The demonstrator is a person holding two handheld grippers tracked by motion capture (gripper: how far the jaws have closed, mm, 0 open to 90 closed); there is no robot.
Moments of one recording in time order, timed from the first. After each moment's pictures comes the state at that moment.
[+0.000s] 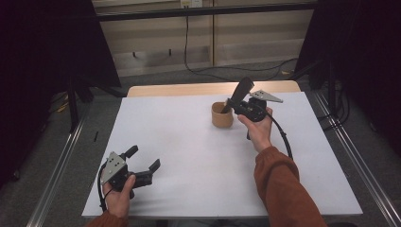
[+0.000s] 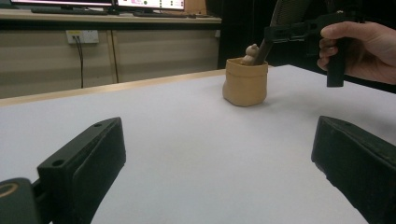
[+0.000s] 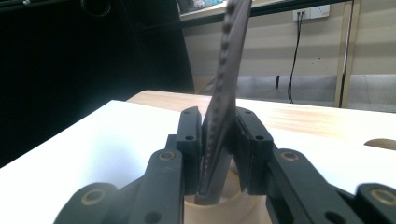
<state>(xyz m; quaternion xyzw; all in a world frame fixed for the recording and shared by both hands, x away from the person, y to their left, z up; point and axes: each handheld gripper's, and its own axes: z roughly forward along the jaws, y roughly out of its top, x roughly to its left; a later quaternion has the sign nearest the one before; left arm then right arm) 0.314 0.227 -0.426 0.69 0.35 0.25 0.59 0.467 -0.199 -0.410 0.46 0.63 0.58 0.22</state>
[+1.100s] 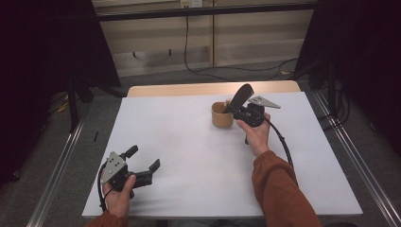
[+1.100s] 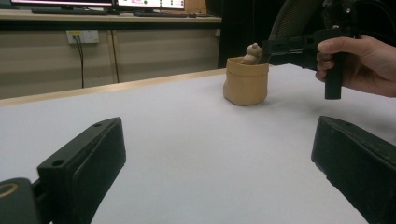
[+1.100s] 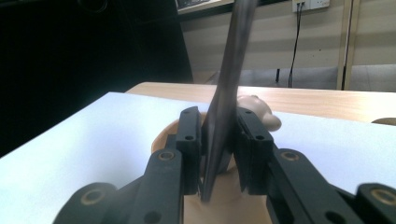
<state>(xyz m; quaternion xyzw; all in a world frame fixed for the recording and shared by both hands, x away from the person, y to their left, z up) 0.314 0.227 -0.426 0.69 0.35 0.25 0.58 0.465 -0.197 -0.432 0.47 0.63 0.58 0.21</state>
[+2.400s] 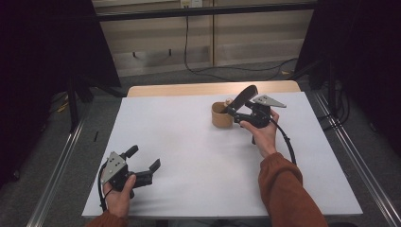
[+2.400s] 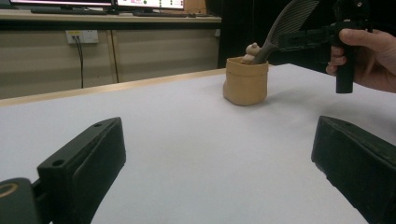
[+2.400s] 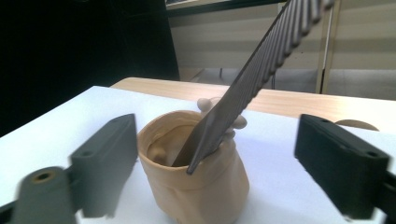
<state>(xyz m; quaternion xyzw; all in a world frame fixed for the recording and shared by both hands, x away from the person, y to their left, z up) 0.315 0.227 -0.426 0.69 0.35 0.25 0.59 0.456 -0.211 -0.421 0.47 0.64 0.56 0.24</state>
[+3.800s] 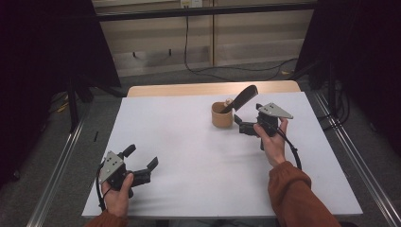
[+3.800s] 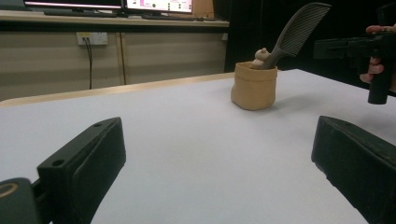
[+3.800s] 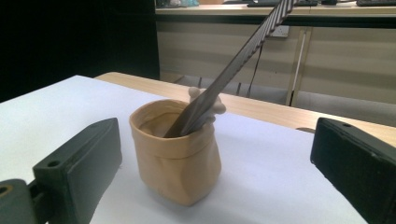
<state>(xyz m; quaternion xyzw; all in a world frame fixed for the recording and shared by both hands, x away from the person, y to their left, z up) 0.316 0.231 -0.425 0.68 0.36 0.26 0.59 0.420 -0.220 -0.418 0.44 0.65 0.53 0.32</state>
